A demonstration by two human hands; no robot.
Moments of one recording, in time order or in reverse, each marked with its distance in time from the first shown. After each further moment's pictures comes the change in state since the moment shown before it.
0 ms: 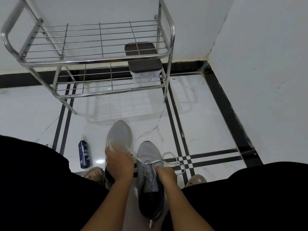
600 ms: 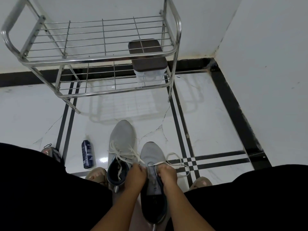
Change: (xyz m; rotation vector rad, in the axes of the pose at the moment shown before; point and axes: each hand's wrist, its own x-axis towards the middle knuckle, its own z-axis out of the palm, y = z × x) left_hand -0.010 -0.022 0.051 -0.054 -0.457 -0.017; right_hand 0.017 -0.003 0.018 0.353 -0.039 -0.031
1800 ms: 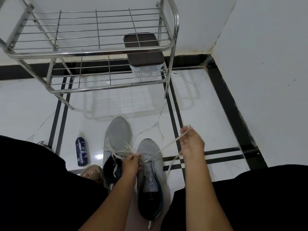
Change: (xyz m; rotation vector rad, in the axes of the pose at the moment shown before) left_hand 0.019 0.013 -0.001 -0.874 -0.068 -0.164; right_hand -0.023 -0.120 -0.079 0.964 0.071 -0.135
